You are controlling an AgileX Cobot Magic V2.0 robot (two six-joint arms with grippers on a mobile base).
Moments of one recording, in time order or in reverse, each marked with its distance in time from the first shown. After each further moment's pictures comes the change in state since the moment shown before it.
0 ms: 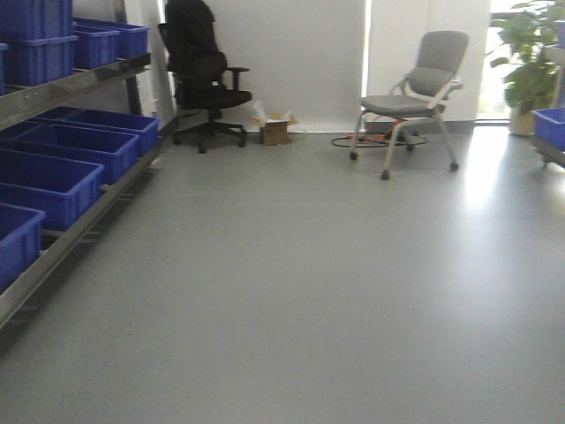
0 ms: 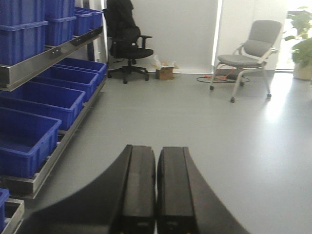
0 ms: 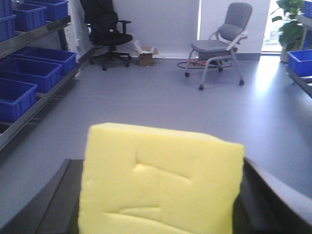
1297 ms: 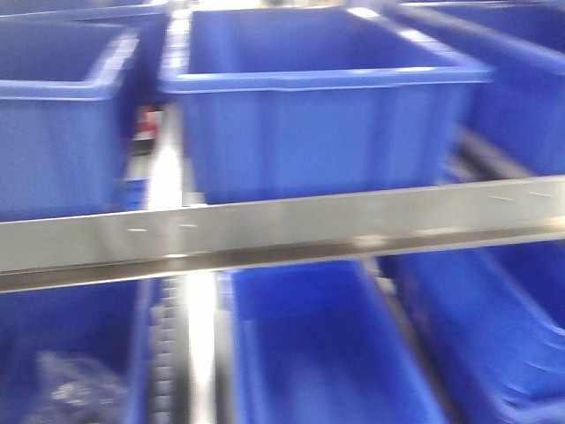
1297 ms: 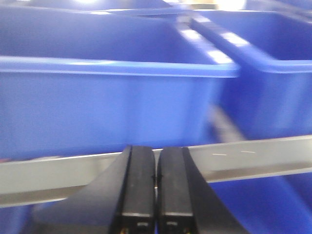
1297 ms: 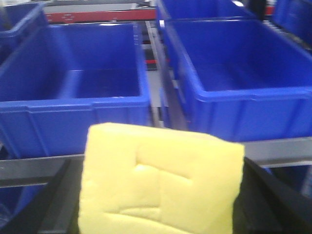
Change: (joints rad) left arm 0.000 0.000 0.000 0.000 0.000 0.000; right arm 0.000 0.000 0.000 0.000 0.001 0.000
